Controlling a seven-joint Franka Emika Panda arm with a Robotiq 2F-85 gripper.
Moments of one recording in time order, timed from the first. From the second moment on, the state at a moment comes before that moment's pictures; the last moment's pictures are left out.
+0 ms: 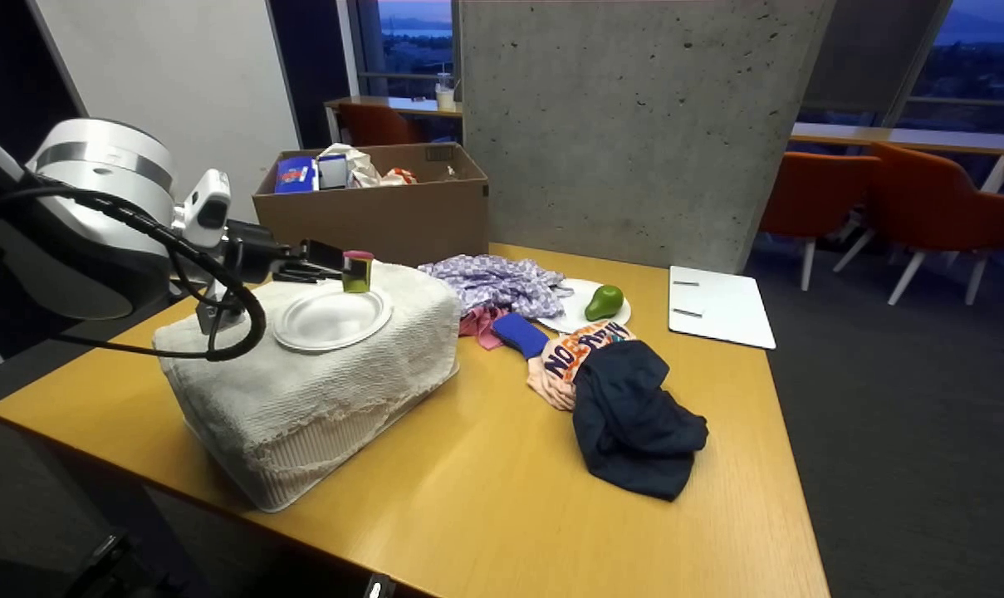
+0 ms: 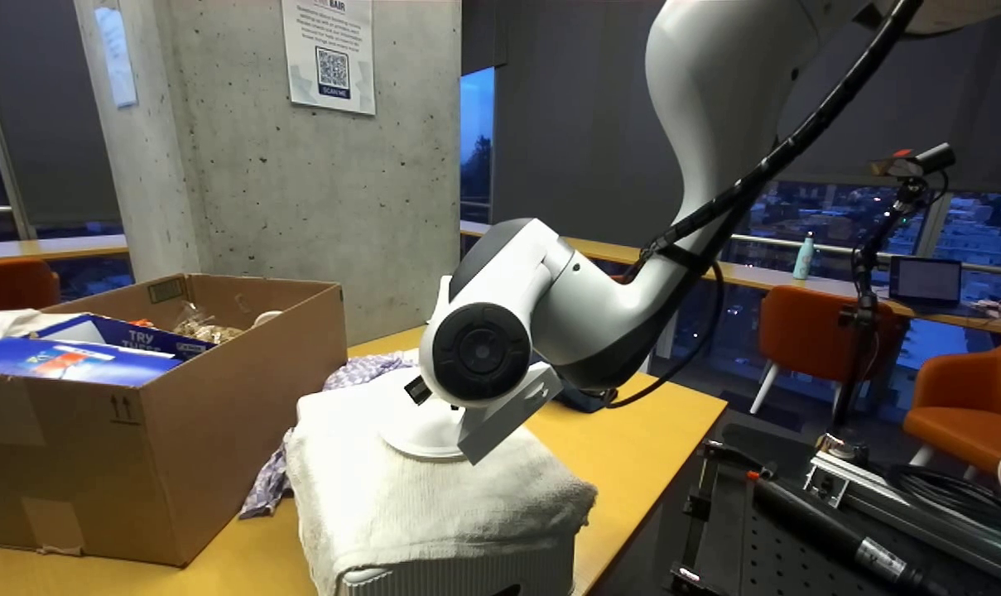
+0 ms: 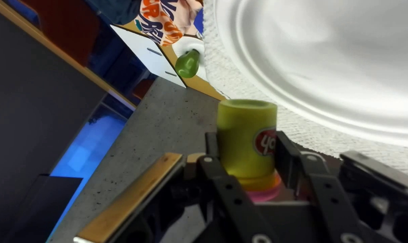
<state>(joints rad) 0.31 0.65 0.02 -1.86 -1.66 2.18 1.82</state>
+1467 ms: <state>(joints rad) 0.31 0.83 0.11 -1.71 -1.80 1.95 2.01</state>
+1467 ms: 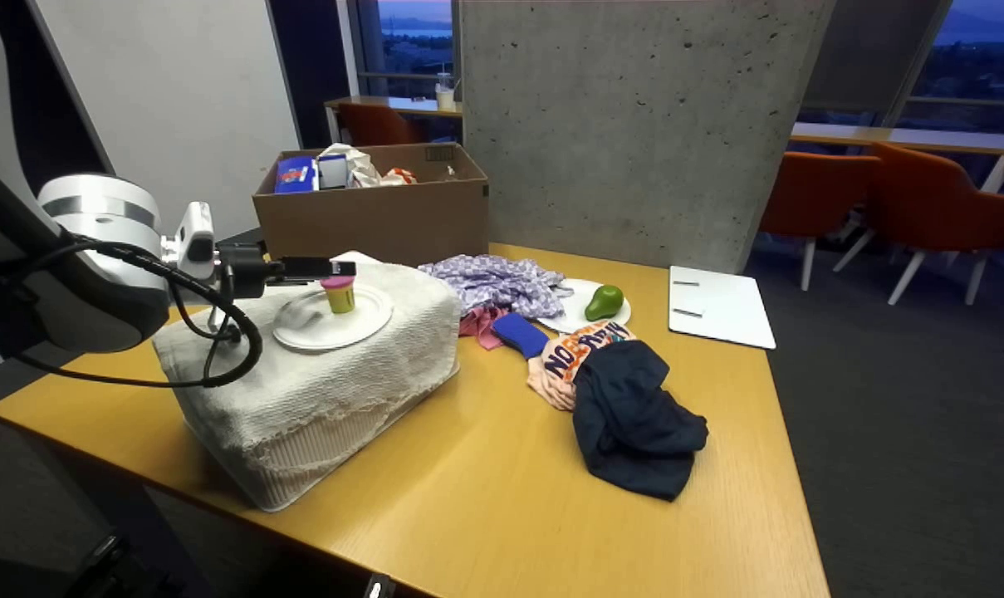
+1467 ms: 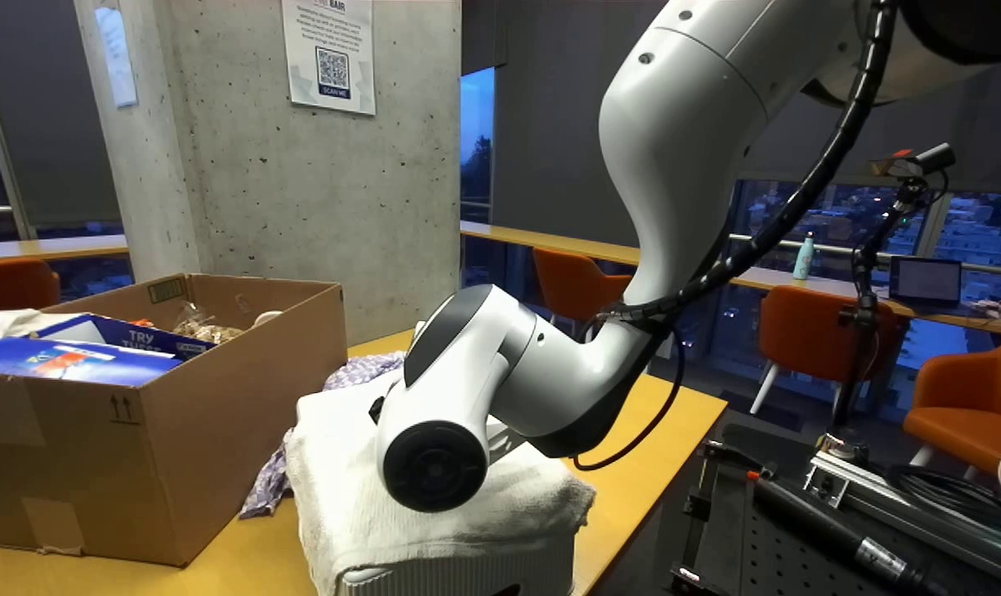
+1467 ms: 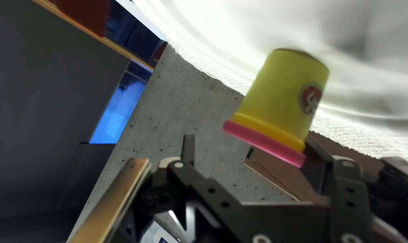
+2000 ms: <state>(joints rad) 0.29 0.82 0.12 -1.68 -1.79 1.95 1.99</state>
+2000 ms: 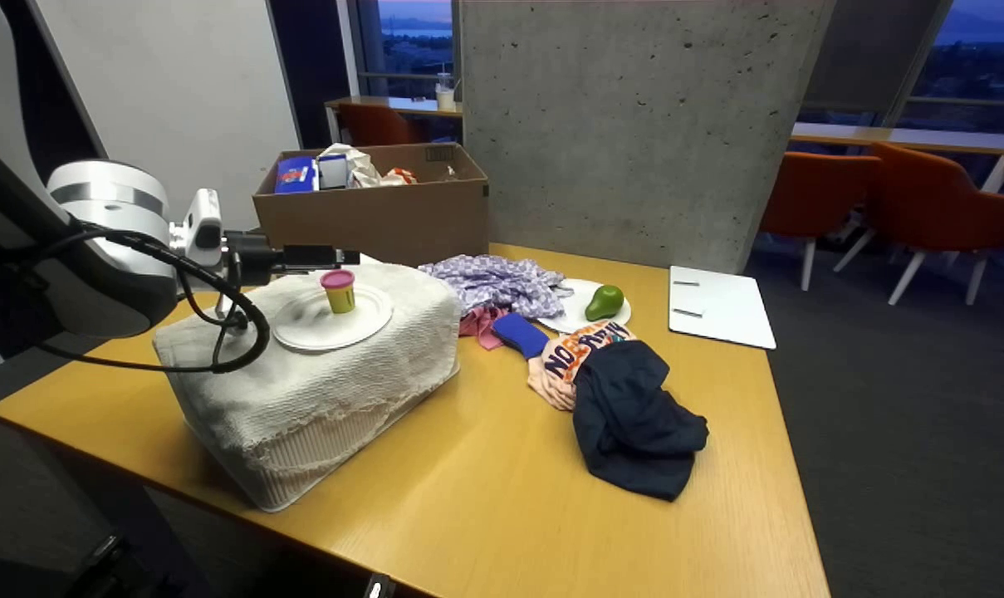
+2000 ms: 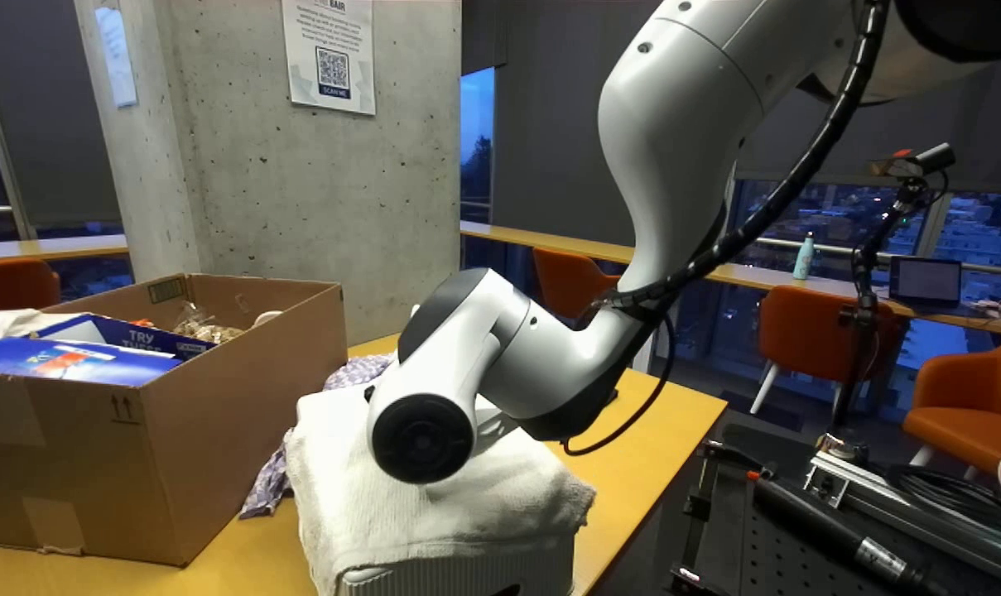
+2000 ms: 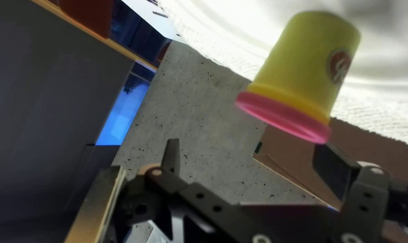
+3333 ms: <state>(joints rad) -0.30 0.45 0.47 -1.61 -0.50 2.36 0.66</state>
